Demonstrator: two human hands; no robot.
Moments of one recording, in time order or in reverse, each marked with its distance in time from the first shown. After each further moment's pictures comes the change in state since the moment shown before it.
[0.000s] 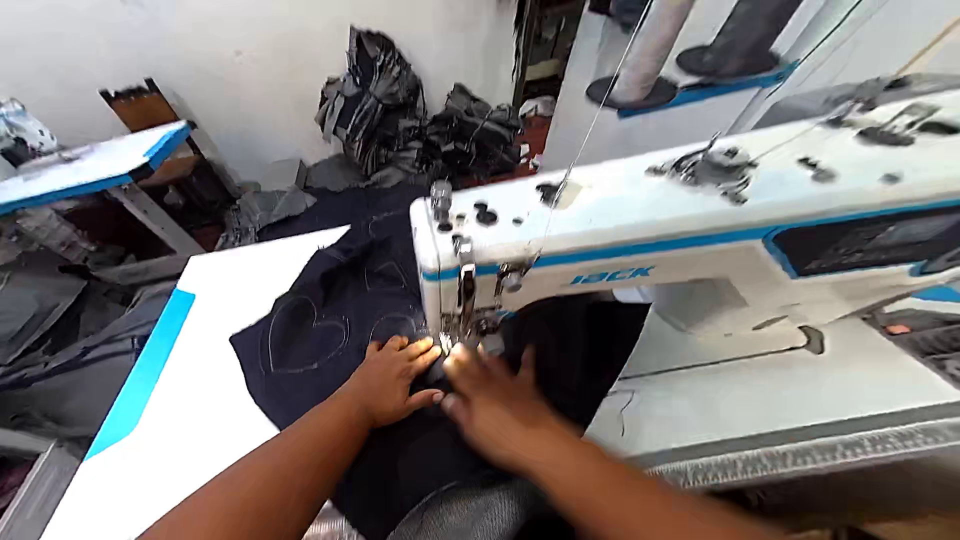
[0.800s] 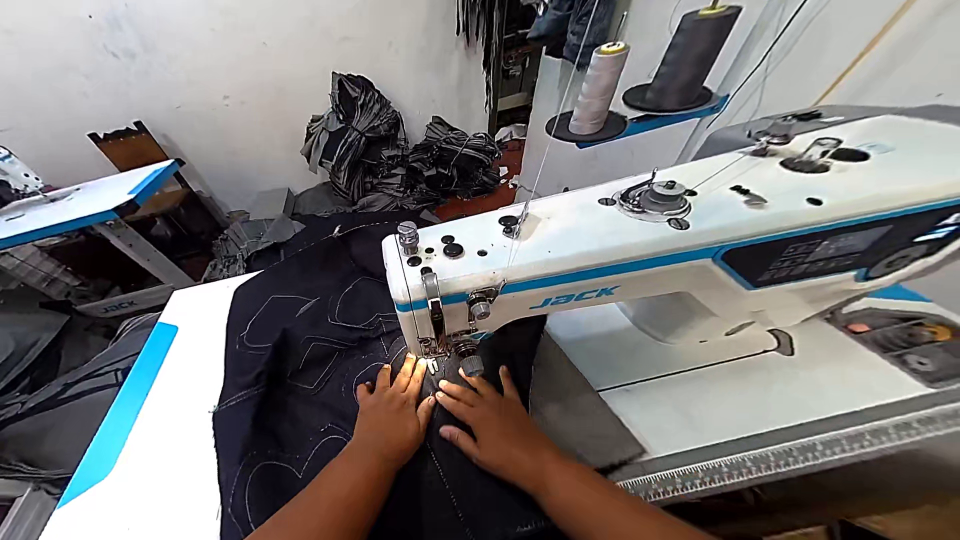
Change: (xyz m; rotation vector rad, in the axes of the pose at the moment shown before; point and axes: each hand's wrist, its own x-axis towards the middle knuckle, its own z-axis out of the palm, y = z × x) left_hand 0.016 0.054 -0.003 -0.028 -0.143 -0.451; right_hand 0.006 0.033 0.034 0.111 0.154 -0.151
